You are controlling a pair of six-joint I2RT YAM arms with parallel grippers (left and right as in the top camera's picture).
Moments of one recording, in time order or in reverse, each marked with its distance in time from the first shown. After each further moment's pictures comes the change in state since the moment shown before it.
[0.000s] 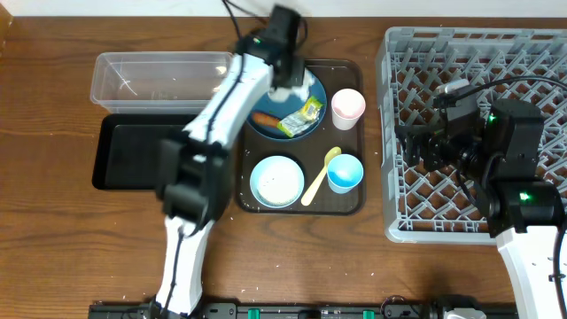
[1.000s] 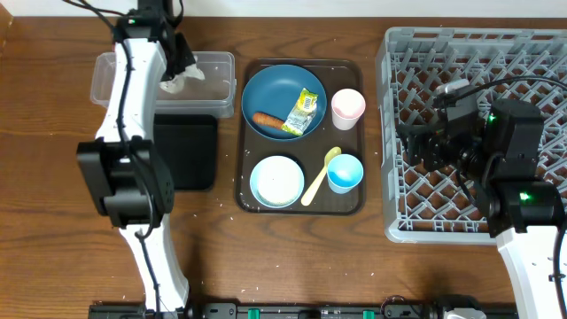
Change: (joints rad) left arm 0.401 -0.038 -0.019 -0.145 -0.179 -0.153; right arm 0.000 0.000 0.000 -0.001 0.000 0.003
